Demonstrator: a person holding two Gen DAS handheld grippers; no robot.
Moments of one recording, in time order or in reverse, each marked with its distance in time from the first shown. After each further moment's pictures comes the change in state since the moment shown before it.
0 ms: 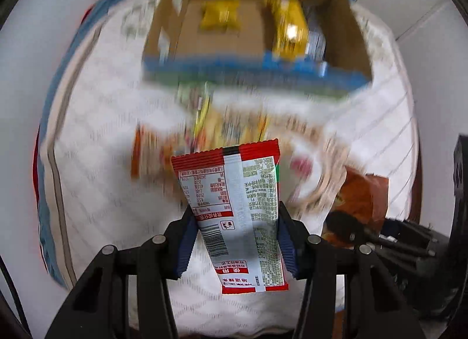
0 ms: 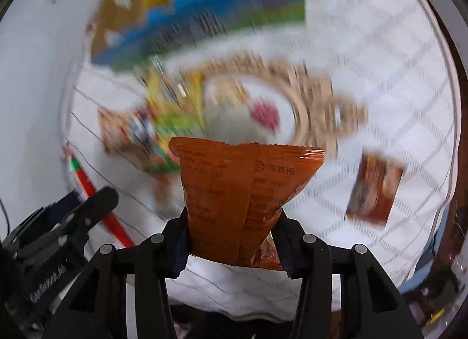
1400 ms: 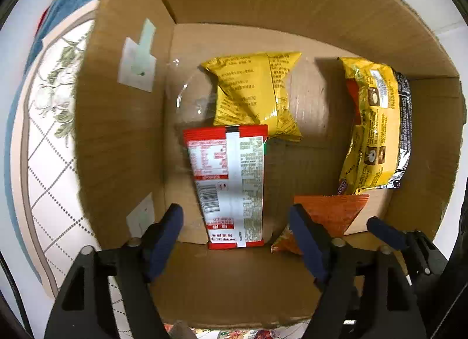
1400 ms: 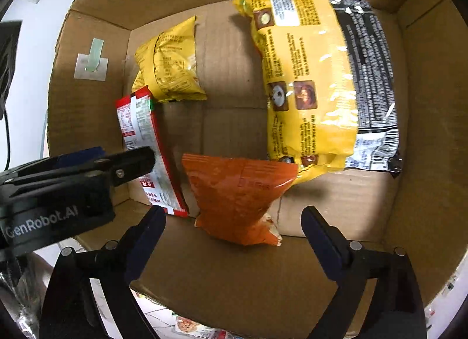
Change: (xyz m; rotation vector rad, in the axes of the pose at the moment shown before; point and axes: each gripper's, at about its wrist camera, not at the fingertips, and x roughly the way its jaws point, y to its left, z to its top) left arm 0.134 0.077 0.246 -0.016 0.195 -0.033; right arm 0.125 0.076 0.262 -0.097 0.061 -0.107
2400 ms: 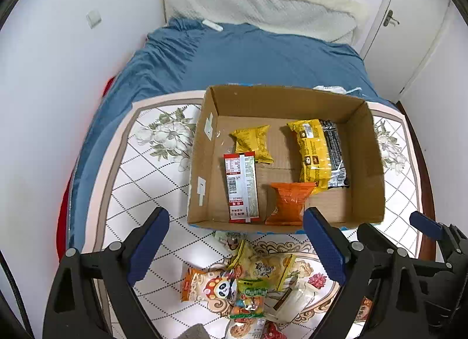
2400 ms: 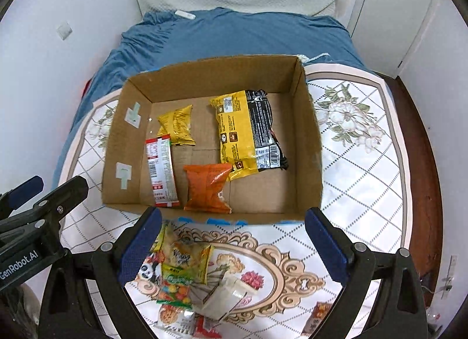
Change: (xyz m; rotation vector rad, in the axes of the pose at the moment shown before) left arm -0.168 -0.031 -0.162 0.016 -0.529 0.124; right arm -0.177 0.005 -0.140 0.008 -0.433 -0.144
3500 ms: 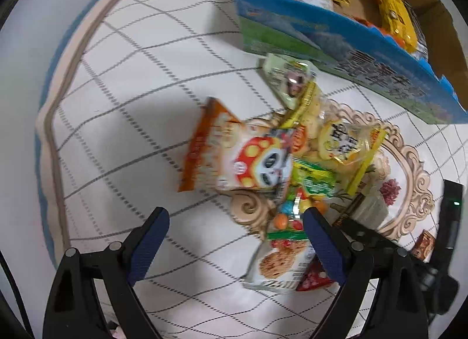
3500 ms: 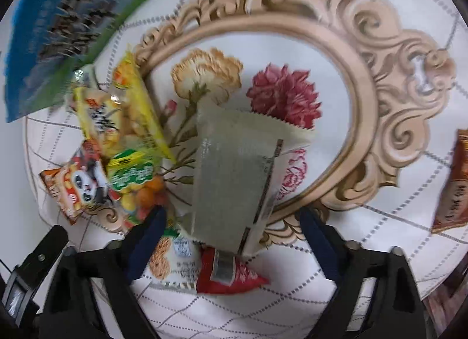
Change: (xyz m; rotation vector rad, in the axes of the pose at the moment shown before) left arm 0.133 0.043 -0.157 -0.145 0.451 0.046; right arm 0.193 -0.031 -0.201 0.386 0.557 0.172
